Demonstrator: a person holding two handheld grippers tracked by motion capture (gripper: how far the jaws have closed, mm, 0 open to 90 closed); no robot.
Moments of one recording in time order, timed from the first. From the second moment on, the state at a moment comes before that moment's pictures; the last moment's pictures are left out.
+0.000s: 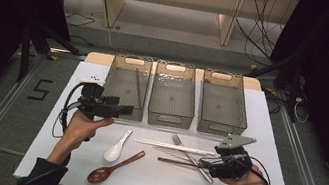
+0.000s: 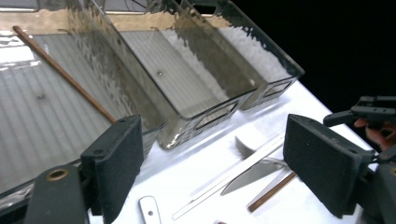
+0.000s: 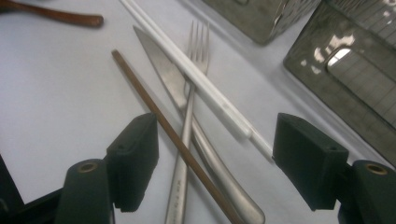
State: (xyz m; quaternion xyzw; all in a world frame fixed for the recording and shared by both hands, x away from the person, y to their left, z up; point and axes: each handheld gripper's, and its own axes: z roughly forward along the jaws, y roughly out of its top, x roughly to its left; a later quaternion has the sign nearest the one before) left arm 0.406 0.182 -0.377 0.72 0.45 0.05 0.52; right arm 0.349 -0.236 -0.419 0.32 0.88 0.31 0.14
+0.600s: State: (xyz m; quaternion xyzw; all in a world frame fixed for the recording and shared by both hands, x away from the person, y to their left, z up) left arm 0.370 0.169 -0.406 0.74 0.42 0.04 0.52; right arm 0.351 -0.247 -0.436 0.29 0.92 0.22 0.13
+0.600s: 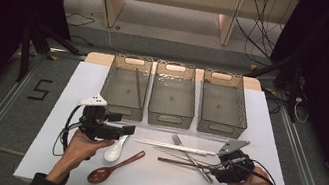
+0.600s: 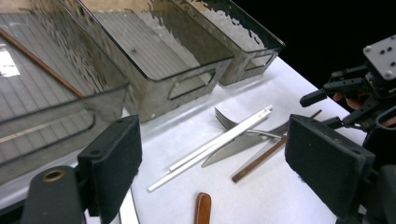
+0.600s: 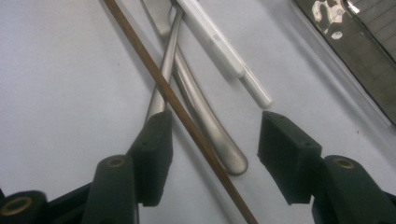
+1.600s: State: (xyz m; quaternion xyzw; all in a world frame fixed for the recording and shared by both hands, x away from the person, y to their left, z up) left arm 0.360 0.170 -0.422 0.75 0.42 0.04 0.51; right arm 0.342 -0.233 -0.453 0.19 0.96 0.14 0.13
